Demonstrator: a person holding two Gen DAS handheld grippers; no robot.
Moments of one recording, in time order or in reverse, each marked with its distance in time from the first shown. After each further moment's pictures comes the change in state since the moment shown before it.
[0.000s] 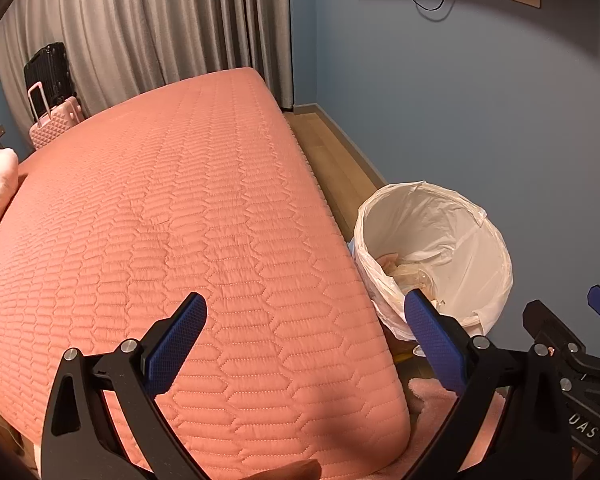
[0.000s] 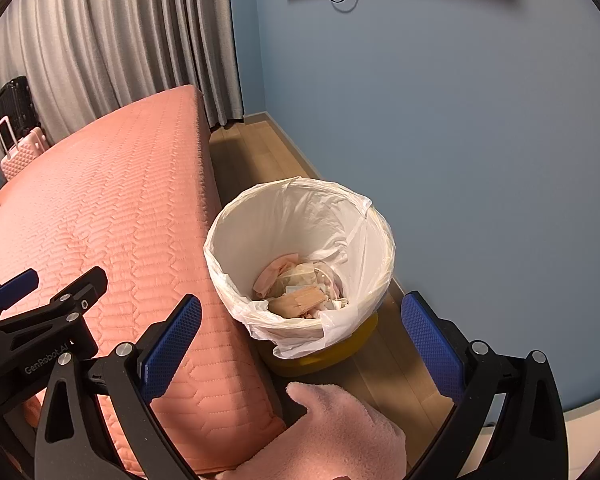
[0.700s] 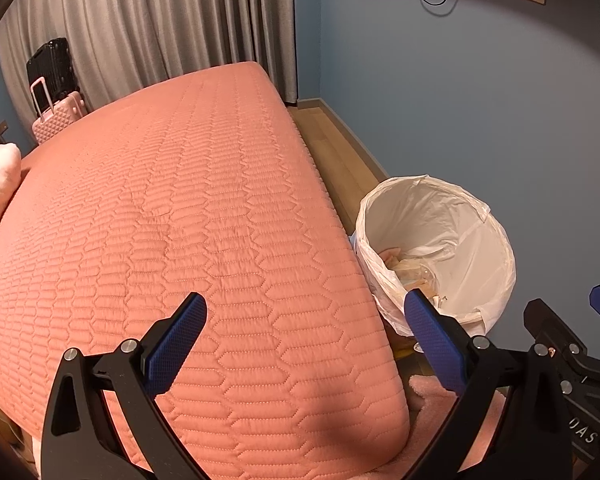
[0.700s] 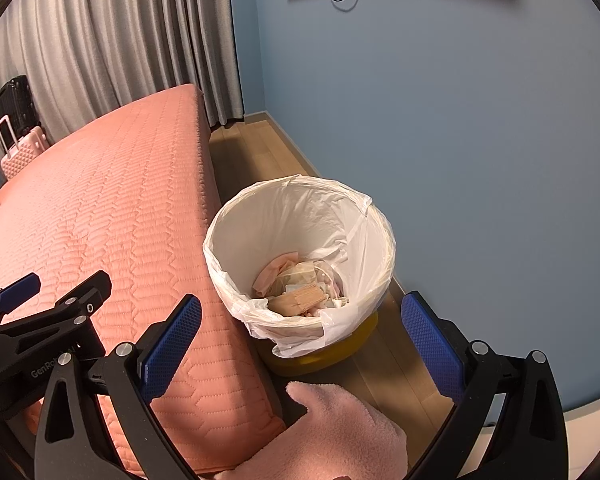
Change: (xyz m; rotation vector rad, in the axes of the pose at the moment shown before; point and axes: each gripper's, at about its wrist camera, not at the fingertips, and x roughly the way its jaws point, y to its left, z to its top) left arm 0.003 -0.004 -0.004 -0.016 0.019 0.016; right arm 0.004 -0.001 -0.005 0.000 0.002 0.001
